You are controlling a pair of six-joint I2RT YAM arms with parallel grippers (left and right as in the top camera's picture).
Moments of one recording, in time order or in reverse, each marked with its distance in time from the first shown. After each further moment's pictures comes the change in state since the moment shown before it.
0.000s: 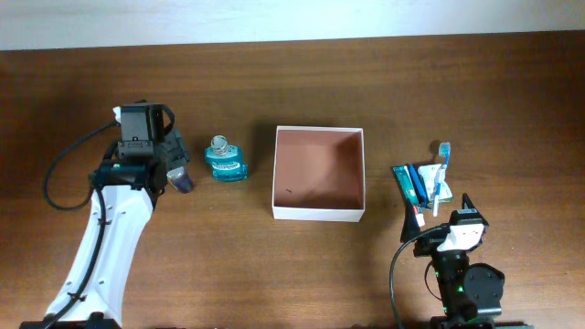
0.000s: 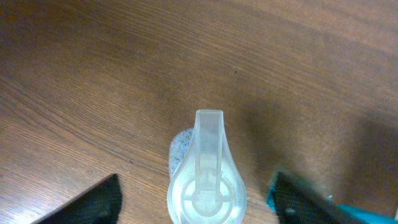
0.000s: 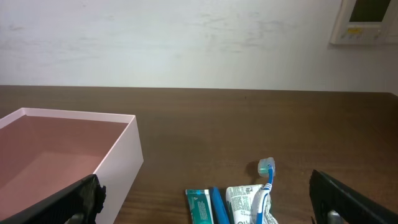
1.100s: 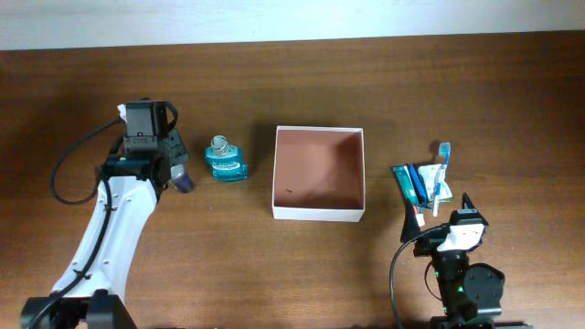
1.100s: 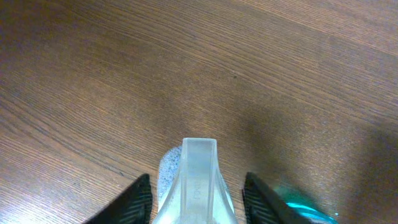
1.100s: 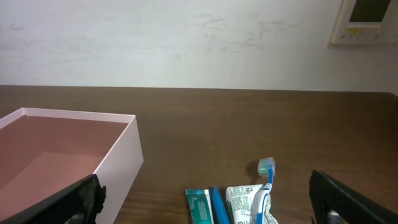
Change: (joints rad) left arm 0.000 0.069 0.000 0.061 -0.004 -0.004; right arm 0.000 0.000 0.000 0.000 0.000 0.000
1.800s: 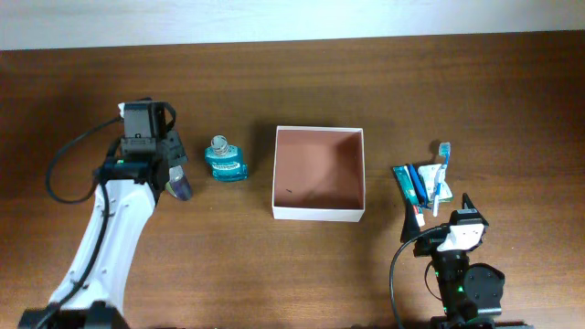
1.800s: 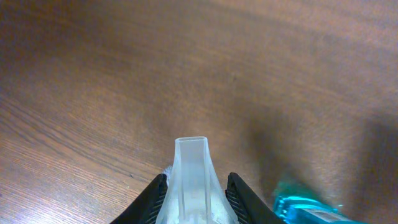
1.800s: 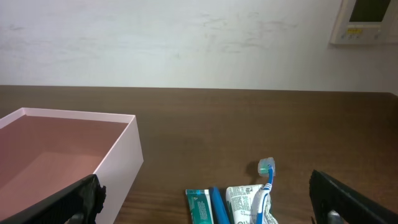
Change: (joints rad) left arm 0.000 -0.052 0.000 -0.013 -0.003 0.061; right arm 0.000 0.000 0.000 0.000 0.000 0.000
